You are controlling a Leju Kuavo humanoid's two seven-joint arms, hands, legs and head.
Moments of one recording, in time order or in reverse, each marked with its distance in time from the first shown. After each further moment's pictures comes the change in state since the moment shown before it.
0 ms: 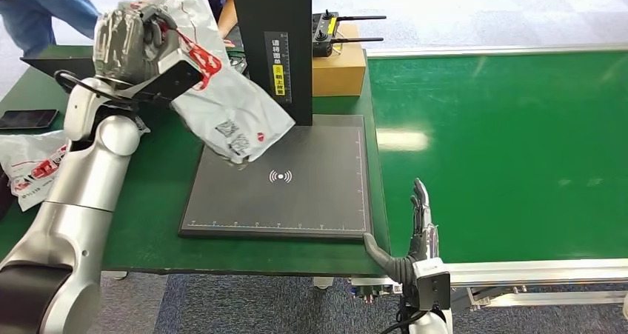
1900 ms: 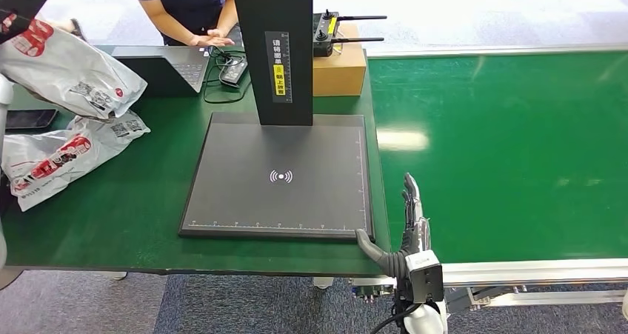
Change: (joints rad) left arm -0.315 0.260 0.202 0.432 -0.323 0.009 0.428; right arm -0.034 0.030 -0.017 0.033 0.033 0.053 0.000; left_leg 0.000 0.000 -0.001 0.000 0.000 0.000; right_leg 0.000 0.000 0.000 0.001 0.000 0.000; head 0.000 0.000
